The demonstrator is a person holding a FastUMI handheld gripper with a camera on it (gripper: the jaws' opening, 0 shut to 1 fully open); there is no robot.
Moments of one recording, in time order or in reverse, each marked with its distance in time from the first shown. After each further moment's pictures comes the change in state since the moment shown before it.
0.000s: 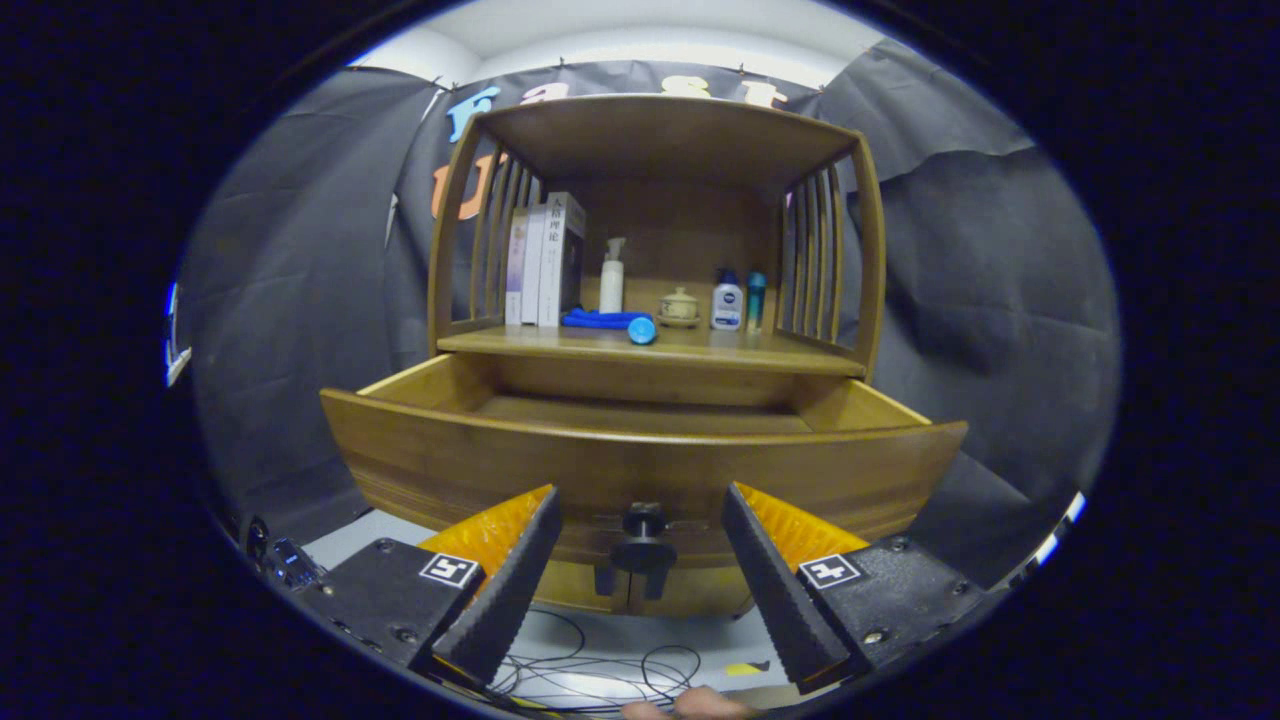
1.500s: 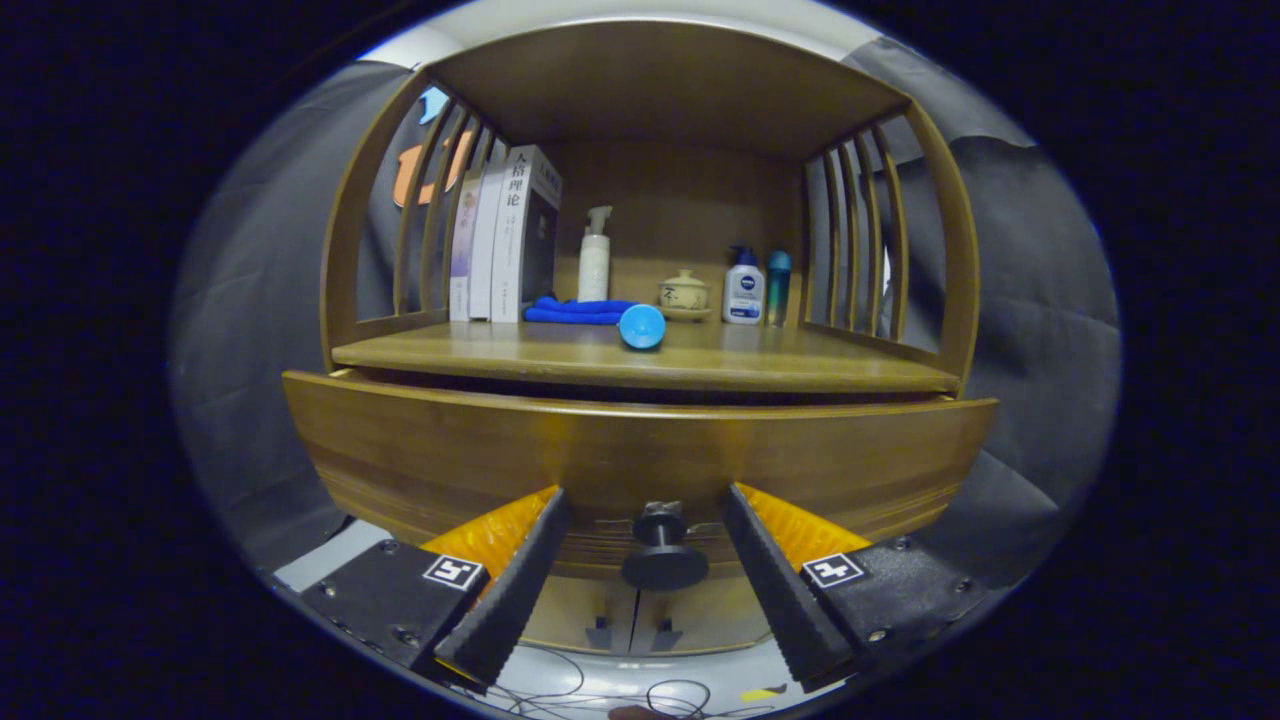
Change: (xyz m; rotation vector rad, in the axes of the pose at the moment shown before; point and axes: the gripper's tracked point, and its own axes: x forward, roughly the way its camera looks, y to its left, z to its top) arm 0.161 0.012 0.040 -0.002 0.019 -0.039
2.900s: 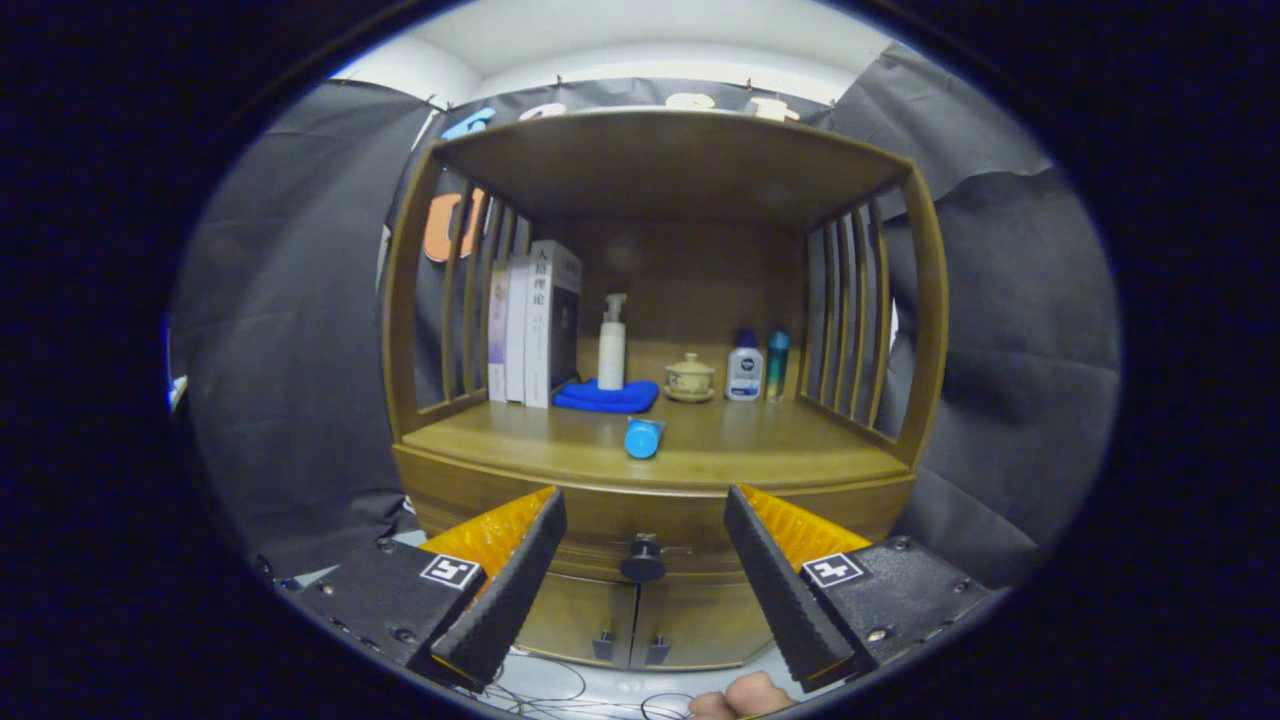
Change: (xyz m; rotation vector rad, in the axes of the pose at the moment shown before) arm -0.113 -0.012 0.094 -0.012 -0.142 0.113
